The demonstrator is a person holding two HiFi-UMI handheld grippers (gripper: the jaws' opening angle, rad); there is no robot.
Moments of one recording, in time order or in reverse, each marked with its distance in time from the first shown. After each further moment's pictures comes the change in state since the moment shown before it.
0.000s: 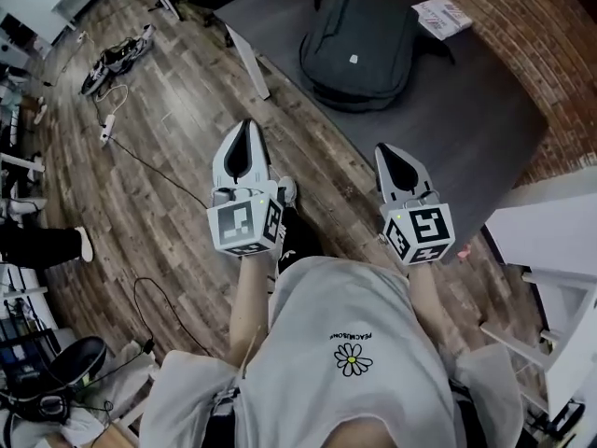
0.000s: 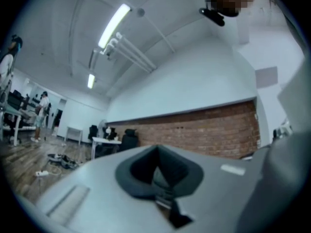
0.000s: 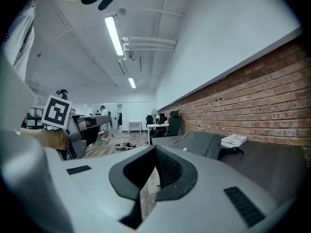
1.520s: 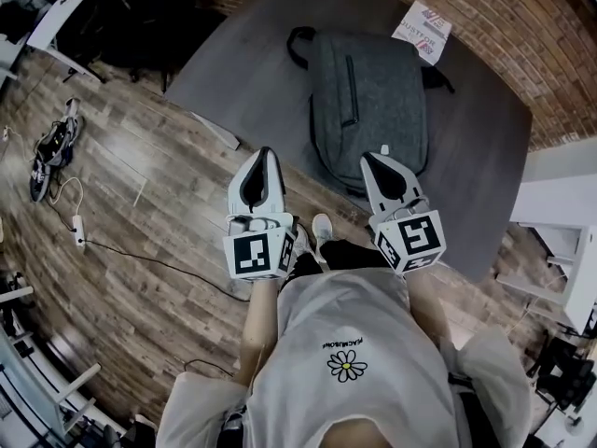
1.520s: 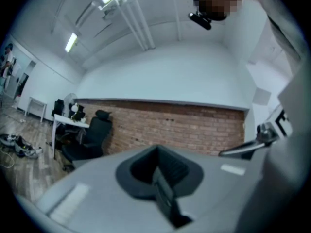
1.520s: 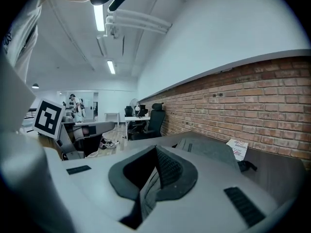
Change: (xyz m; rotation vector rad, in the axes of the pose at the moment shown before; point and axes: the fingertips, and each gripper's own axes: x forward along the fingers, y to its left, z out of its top) left arm 0.285 0.092 -0.053 -0.136 0.120 -0.410; right arm 0.276 -0.045 0.056 -0.003 0.113 -0.281
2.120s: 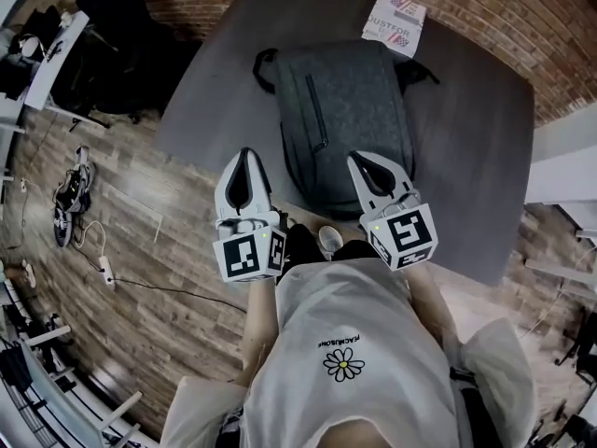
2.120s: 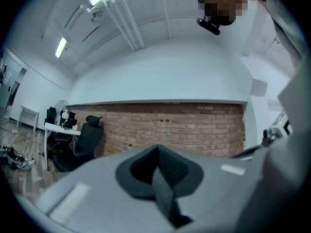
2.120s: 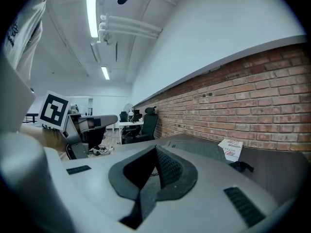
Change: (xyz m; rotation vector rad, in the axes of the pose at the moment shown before) left arm 0.076 -0.028 0.007 0.089 -0.027 -0.040; right arm 0.017 -0.064 -0.013 0.054 -0.065 -0.041
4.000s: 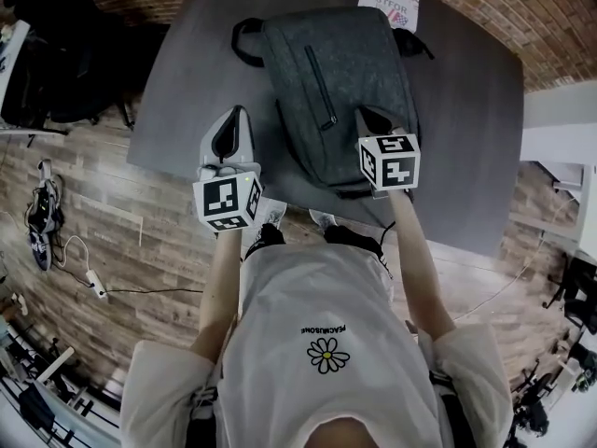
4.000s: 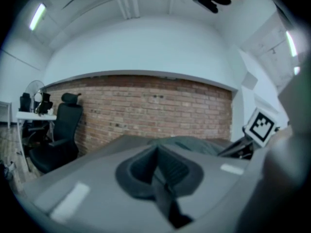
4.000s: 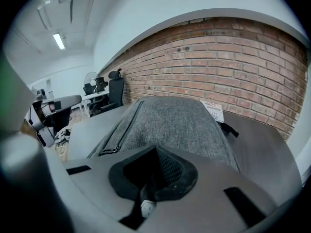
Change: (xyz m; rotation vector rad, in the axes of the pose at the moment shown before) left arm 0.125 0.067 -0.089 0.027 0.233 -0.258; right arm 0.112 -0.098 -0.098 0.172 0.459 -0.343
